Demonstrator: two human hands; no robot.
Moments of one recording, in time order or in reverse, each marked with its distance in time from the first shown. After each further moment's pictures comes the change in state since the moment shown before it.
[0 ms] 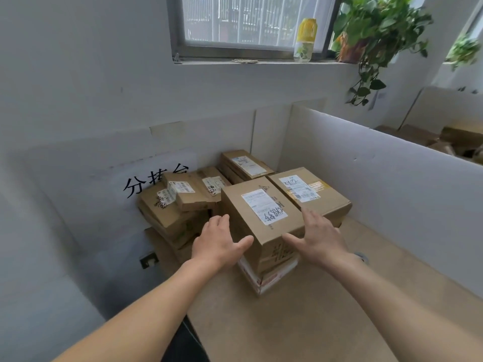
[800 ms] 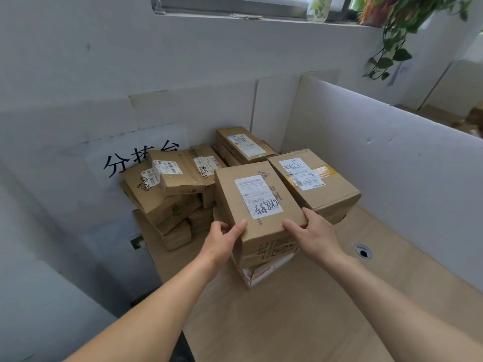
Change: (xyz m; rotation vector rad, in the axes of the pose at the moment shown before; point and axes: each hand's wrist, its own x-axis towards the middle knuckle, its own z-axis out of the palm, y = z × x) left_hand 0.035 -0.001 0.076 -0.884 -0.165 -0.408; right_hand 0.033 0.032 0.039 0.448 -0.114 0.081
